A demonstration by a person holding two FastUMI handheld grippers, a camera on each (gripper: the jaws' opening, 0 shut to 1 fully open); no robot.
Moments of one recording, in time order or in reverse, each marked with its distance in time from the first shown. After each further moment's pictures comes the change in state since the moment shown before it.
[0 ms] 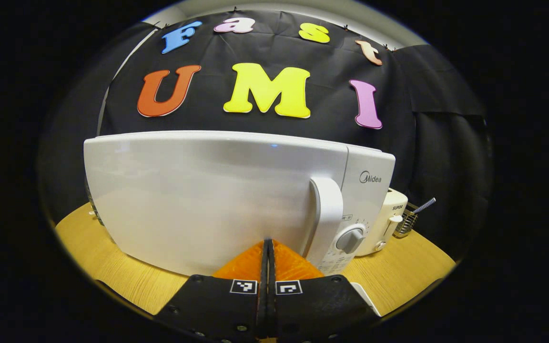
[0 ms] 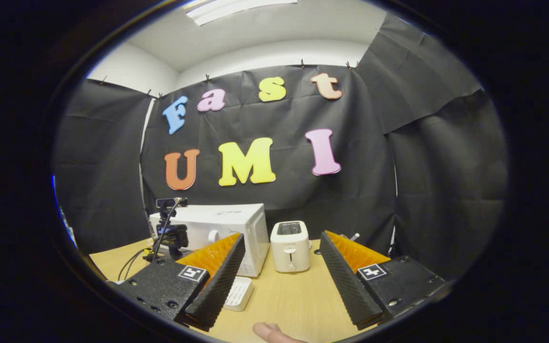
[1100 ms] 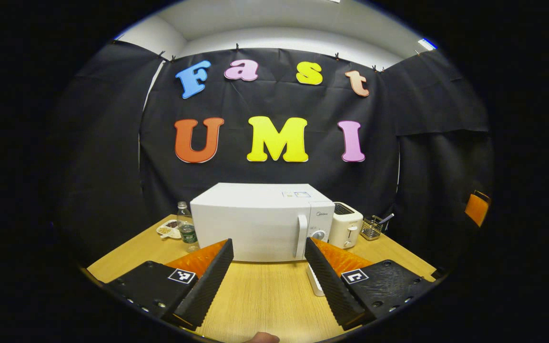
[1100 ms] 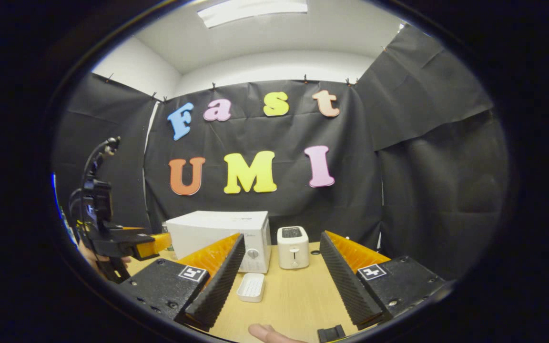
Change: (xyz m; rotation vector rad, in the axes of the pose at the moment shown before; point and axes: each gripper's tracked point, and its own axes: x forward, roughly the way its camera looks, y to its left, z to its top) left arm -0.289 0.019 0.106 0.080 -0.154 0.111; right arm -0.108 0.060 0.044 -0.039 -0.038 -0.068
